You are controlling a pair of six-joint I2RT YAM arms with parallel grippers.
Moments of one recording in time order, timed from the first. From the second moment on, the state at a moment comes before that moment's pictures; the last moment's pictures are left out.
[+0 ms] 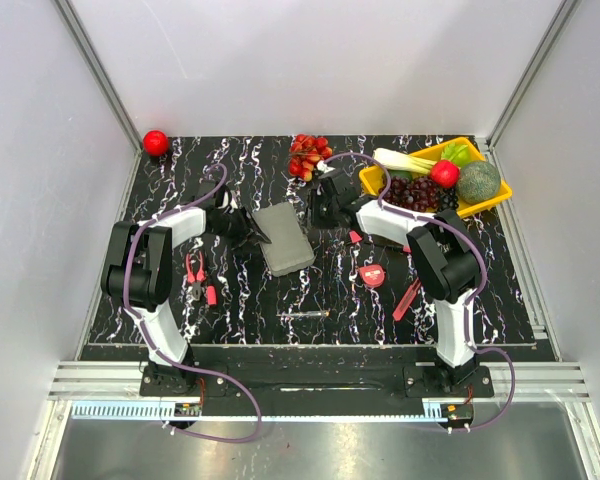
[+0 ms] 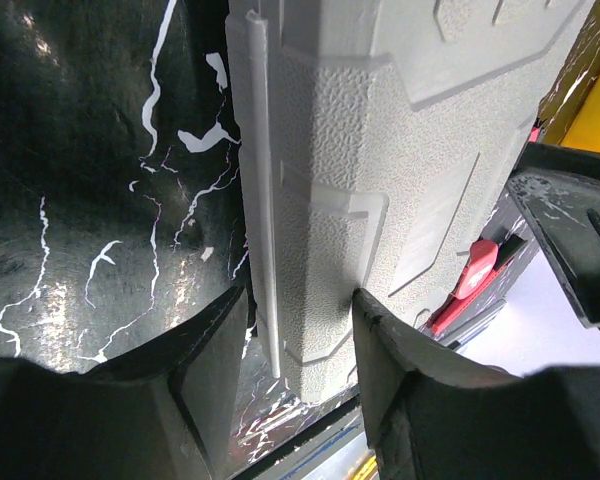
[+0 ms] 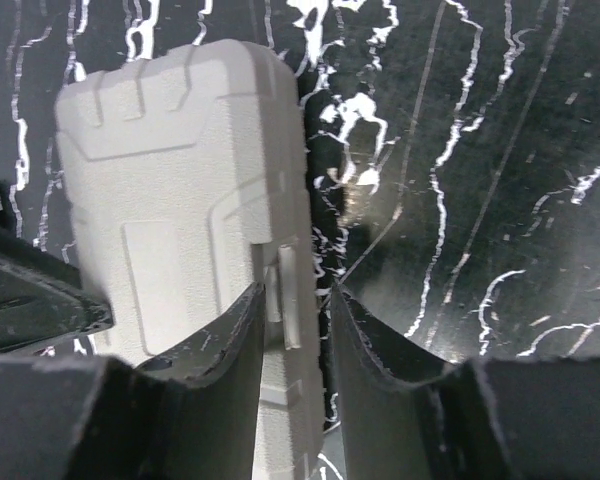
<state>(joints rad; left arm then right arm) -0.16 1.82 1.08 -0.38 0.53 -0.70 0.59 2.03 1.40 -0.12 -0.15 0.53</state>
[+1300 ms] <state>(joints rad) -0.16 1.81 1.18 -0.54 0.36 -0.63 0.57 2.04 1.40 -0.16 -0.21 0.48</state>
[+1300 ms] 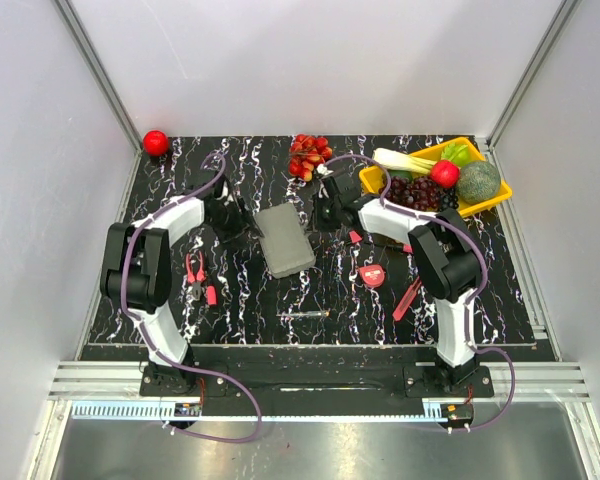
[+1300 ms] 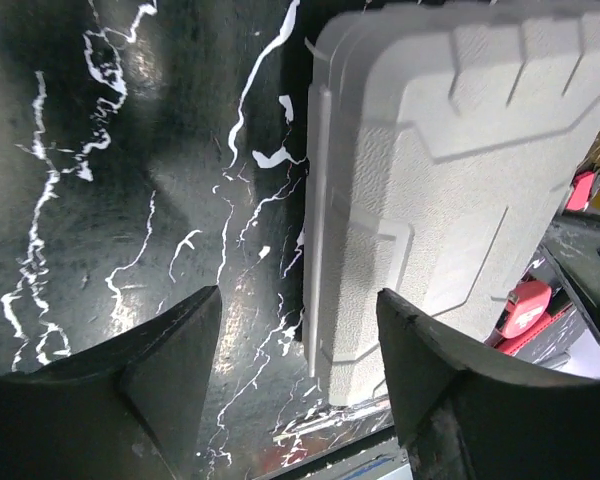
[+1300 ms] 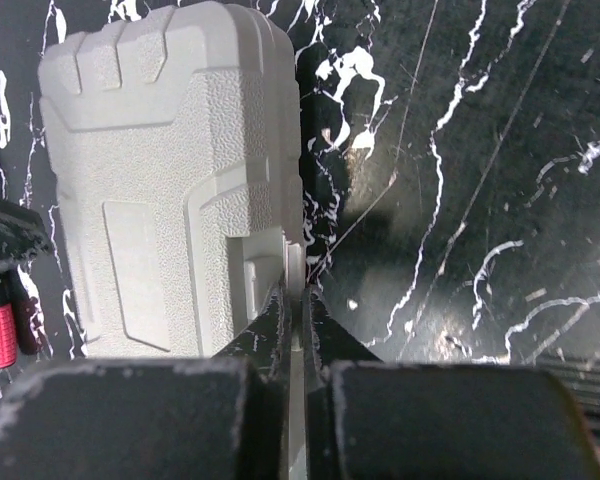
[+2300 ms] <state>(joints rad) -0.33 1.78 1.34 -0.38 0.35 -0.53 0.71 1.91 1.55 -0.51 0.12 0.47</state>
